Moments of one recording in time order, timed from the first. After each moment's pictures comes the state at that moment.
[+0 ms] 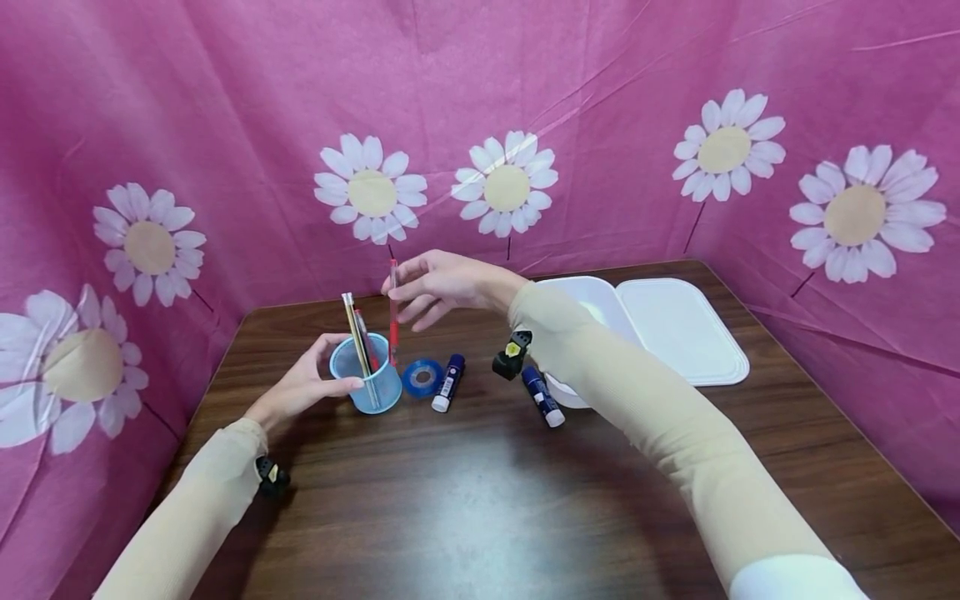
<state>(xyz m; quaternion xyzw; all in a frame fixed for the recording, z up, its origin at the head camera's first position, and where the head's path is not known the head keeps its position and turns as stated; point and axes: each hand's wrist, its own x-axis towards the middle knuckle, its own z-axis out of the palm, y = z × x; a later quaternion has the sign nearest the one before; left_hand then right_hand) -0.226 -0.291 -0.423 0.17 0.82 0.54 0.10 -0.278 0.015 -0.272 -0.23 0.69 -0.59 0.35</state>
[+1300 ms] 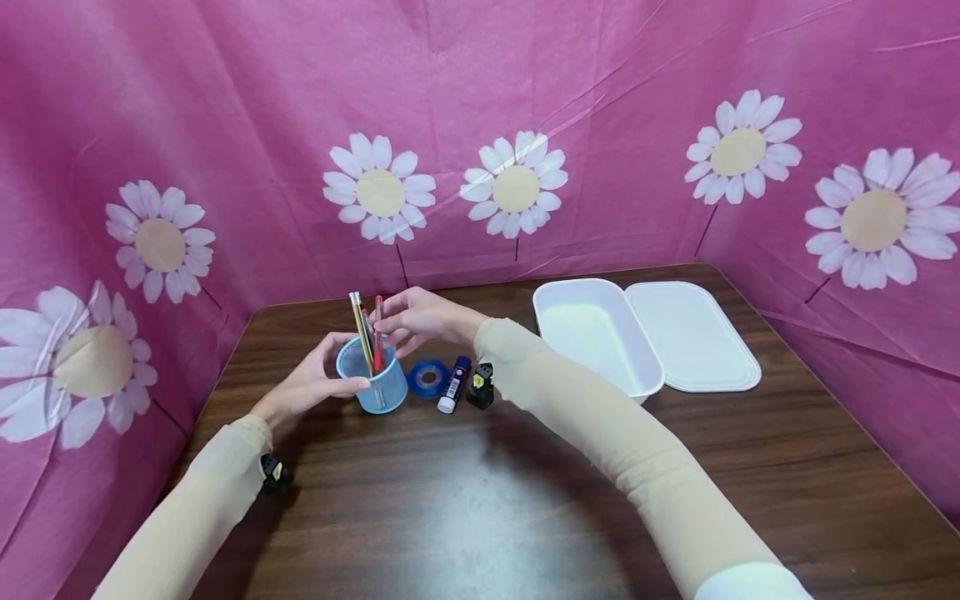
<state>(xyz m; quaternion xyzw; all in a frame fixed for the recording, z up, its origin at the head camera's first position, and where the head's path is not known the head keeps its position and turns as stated) -0.225 -0.287 -0.419 0.14 0.79 0.58 0.13 -0.286 -0.036 -0.339 -0.23 0.71 -0.58 0.33</state>
